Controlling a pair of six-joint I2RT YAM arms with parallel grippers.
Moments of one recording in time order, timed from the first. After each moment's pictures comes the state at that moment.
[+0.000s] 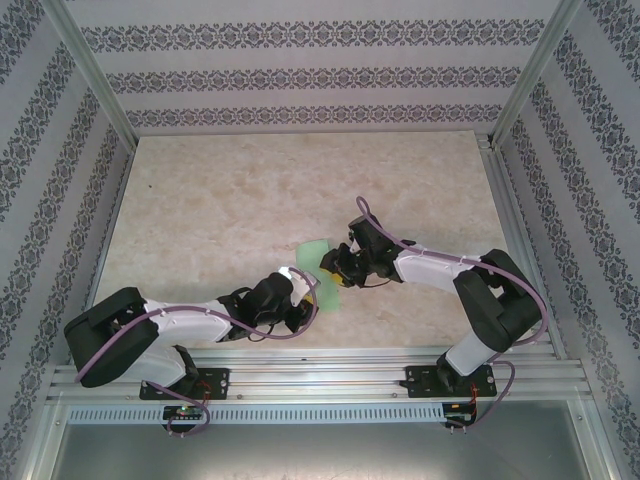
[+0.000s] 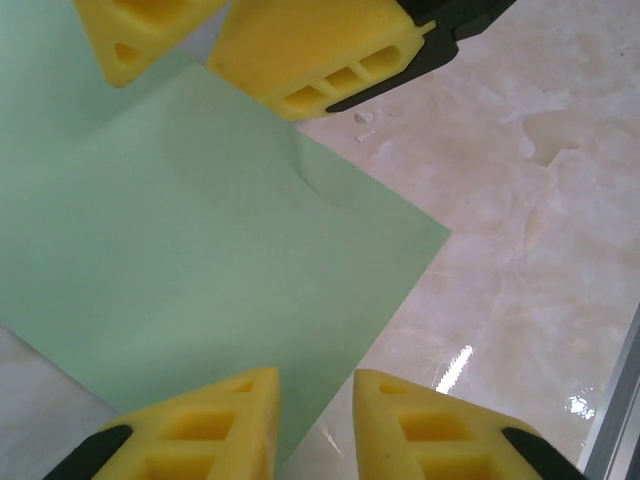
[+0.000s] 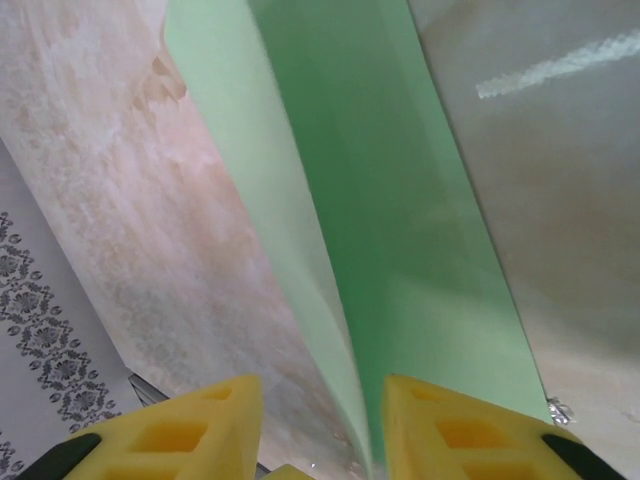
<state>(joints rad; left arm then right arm) -0.97 1.38 0.42 0.27 0.09 -0.27 0.62 1.60 0.79 -0.12 -0.47 1.14</state>
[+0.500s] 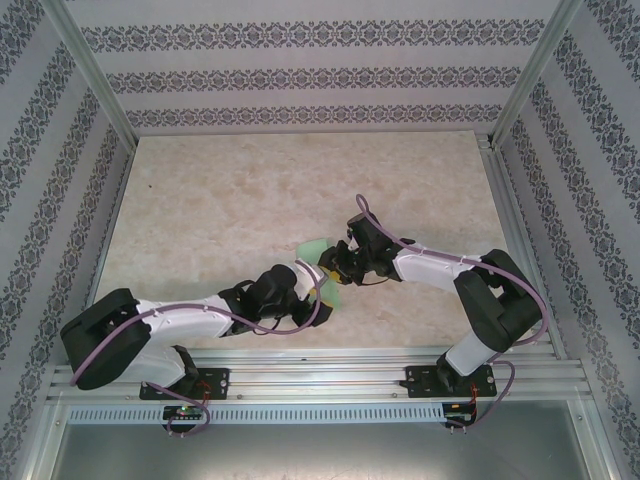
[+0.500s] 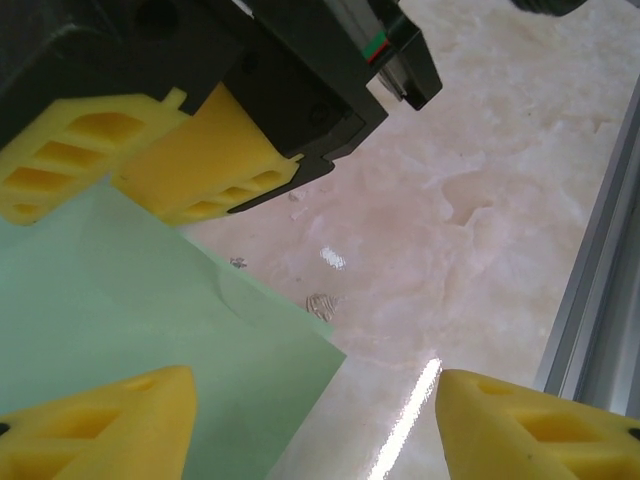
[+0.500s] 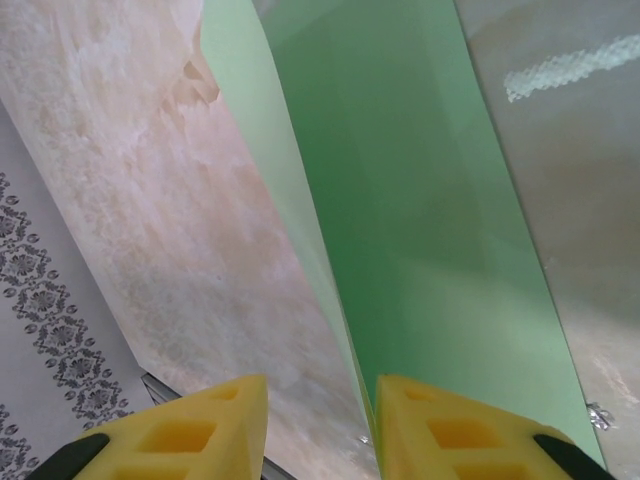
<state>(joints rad) -0.98 1.37 0.51 0.22 0.14 -0.25 0.62 1.60 0.81 -0.11 -0.47 1.15</state>
